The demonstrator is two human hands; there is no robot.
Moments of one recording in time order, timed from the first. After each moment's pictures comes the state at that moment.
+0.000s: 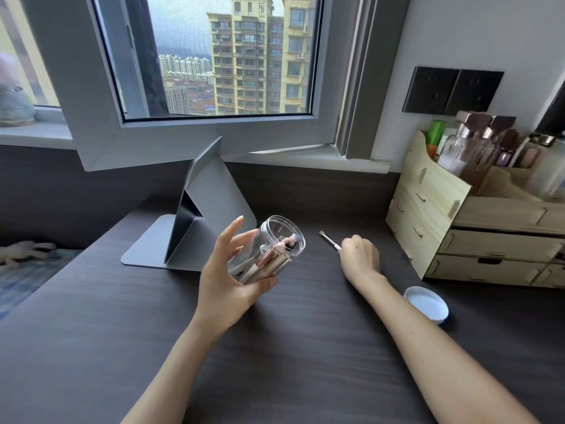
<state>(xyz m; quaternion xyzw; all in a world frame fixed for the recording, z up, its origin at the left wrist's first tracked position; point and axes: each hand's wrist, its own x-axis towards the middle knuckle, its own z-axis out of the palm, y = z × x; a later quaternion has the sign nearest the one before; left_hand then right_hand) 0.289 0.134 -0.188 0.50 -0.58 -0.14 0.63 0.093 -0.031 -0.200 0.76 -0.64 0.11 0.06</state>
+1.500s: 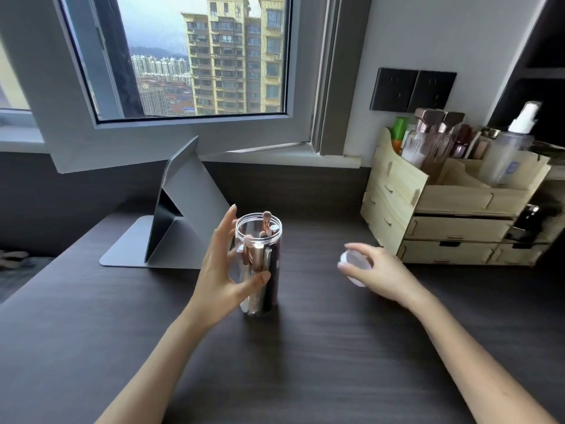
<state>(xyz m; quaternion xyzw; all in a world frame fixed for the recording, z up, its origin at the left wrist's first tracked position) 0.272 0.144 -0.174 0.46 -0.64 -0.20 0.57 0.008 0.061 -0.159 0.74 -0.59 0.21 -0.23</state>
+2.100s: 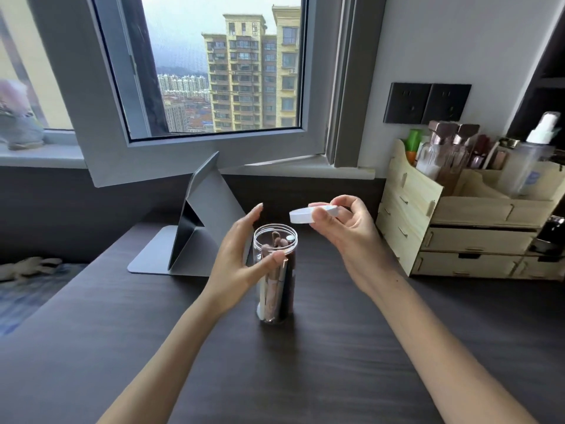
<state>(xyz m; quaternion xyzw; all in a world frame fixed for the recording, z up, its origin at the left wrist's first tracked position) 0.276 0.144 -0.140 0.51 -0.65 -0.20 0.53 0.097 0.091 -0.095 0.57 -0.27 0.55 -0.56</state>
